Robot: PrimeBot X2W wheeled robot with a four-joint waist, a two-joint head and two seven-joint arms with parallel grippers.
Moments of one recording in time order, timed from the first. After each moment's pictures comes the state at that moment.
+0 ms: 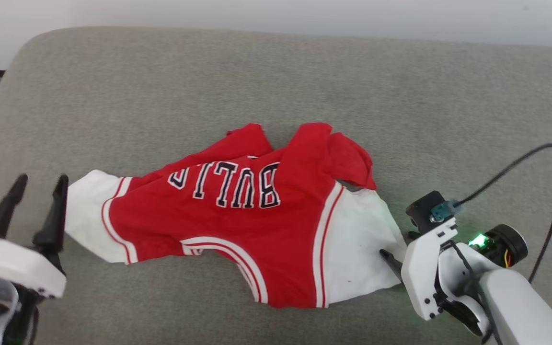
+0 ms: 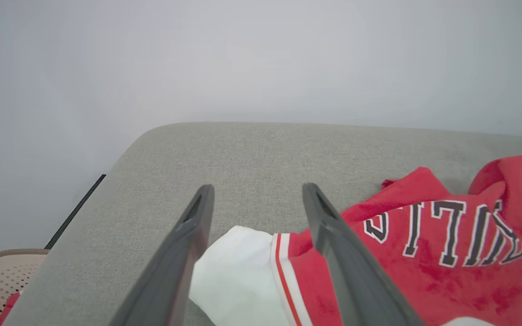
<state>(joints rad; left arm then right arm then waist) -0.19 0.76 -0.31 0.09 -0.84 0.10 -0.15 -0.28 -0.31 0.38 0.15 0.35 0.13 0.67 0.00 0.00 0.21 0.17</state>
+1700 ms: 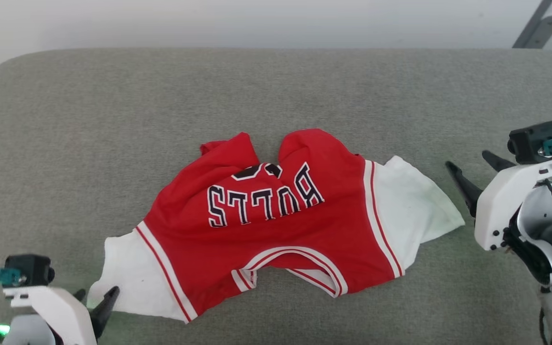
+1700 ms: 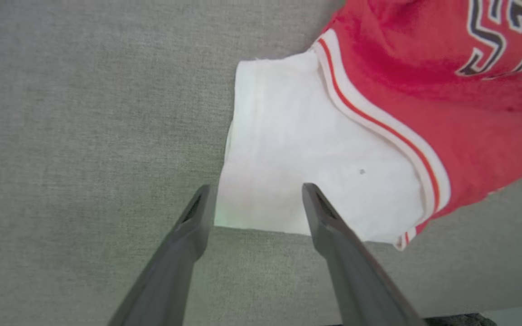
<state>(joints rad) -0.02 0.77 -0.43 0.01 -1.01 0.20 0.31 -0.37 -0.34 0.10 0.11 0.36 0.13 0.58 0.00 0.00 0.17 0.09</state>
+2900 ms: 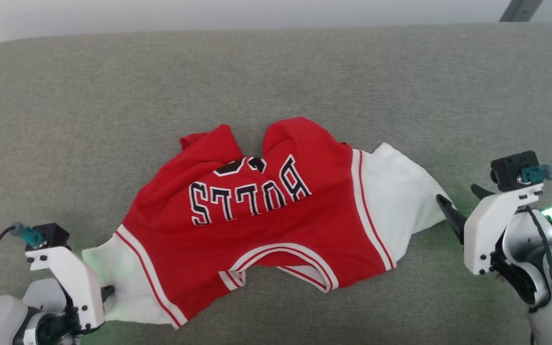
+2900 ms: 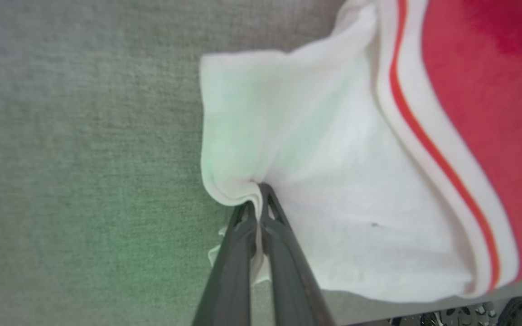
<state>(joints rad) -0.28 0.70 -0.54 0.31 -1.07 0.15 0.62 -0.29 -0.30 0.11 0.12 0.34 0.13 0.58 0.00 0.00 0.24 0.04</state>
